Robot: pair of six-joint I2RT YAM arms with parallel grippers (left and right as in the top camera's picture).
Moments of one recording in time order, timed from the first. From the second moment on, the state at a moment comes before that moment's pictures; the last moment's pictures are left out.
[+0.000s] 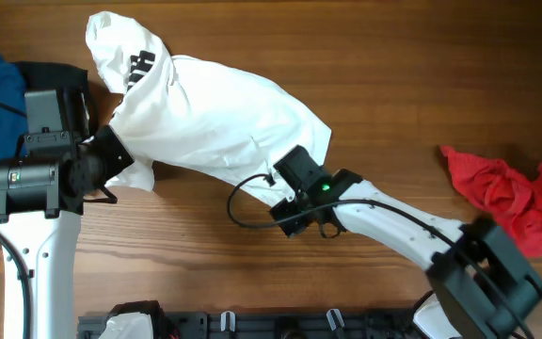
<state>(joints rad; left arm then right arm) 0.08 1.20 1.31 -1.19 -0.09 -0.47 0.75 1.67 0.89 -0.51 -0.09 0.07</state>
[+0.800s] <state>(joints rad) 0.03 1.21 1.31 -1.21 0.08 -0.47 0.27 1.47 0.91 -0.72 0.40 0.50</state>
